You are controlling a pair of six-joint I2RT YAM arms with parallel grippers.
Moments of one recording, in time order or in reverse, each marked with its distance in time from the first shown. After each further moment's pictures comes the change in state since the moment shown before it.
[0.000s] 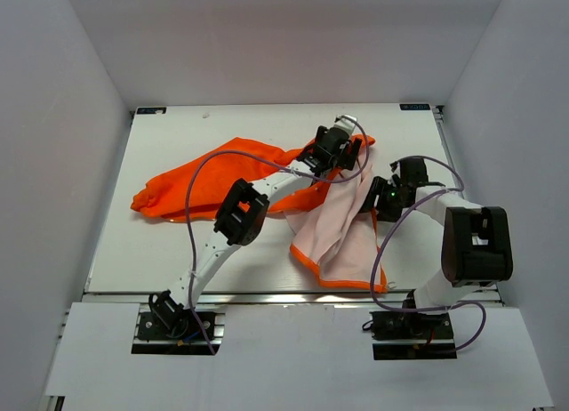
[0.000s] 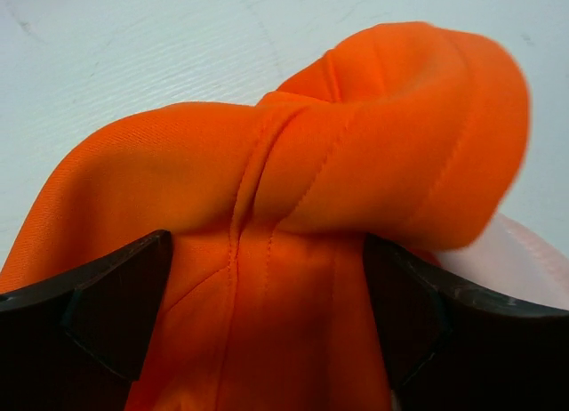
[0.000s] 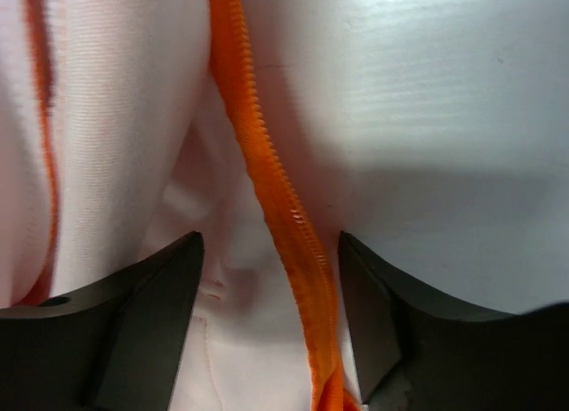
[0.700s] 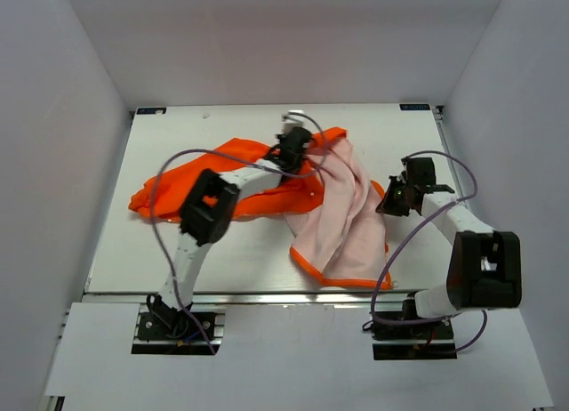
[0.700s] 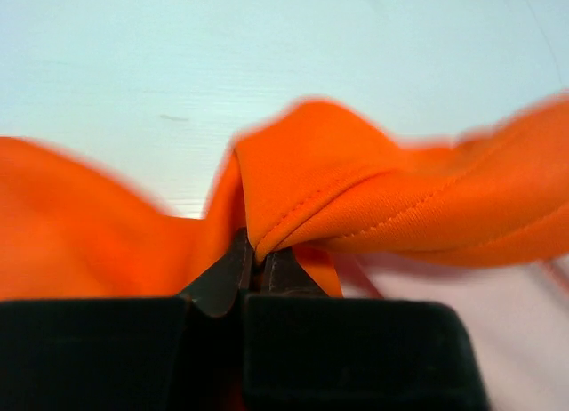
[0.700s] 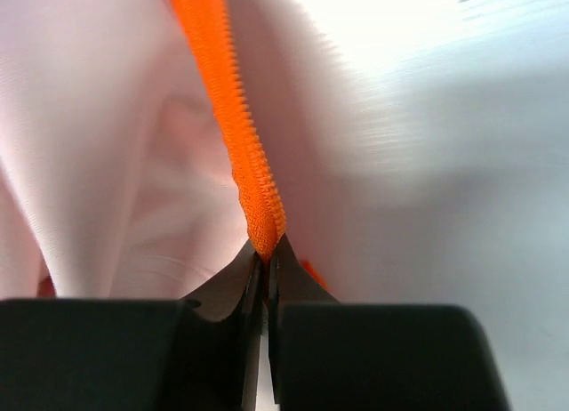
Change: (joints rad) left arm 0.099 -0.312 -0.546 0.192 -0.285 -0.168; right arm 0.000 -0.148 -0.024 -0.036 0.130 0.003
